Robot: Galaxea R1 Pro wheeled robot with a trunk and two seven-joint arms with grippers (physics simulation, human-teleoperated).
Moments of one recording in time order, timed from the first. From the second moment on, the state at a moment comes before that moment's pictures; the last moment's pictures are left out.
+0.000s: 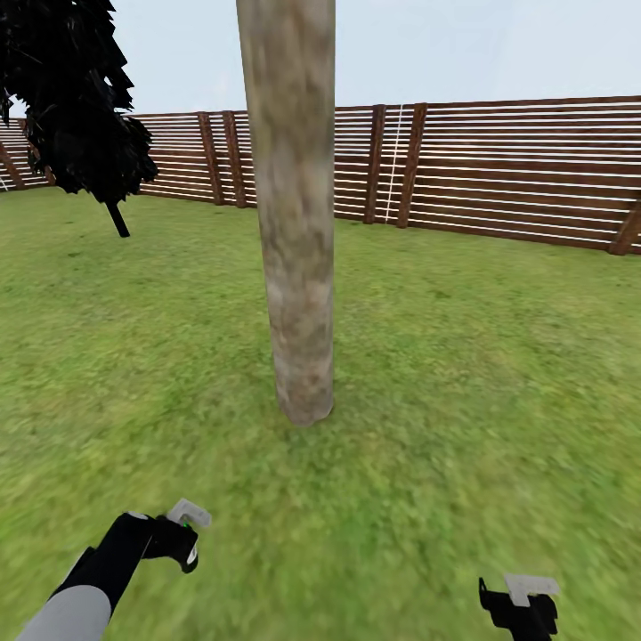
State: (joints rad) left arm -0.58 0.10 0.36 -0.58 -0.75 0.36 -0.61; right arm -0.43 -0.13 -0.54 -0.17 0.53 -0.43 -0.14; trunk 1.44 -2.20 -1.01
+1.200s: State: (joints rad) left arm -0.72 0.00 0.35 -0.65 -0.73 0.70 -0.60; right arm -0.42 -0.11 -0.53 -0.15 0.41 -0.43 -0.11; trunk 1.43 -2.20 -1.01
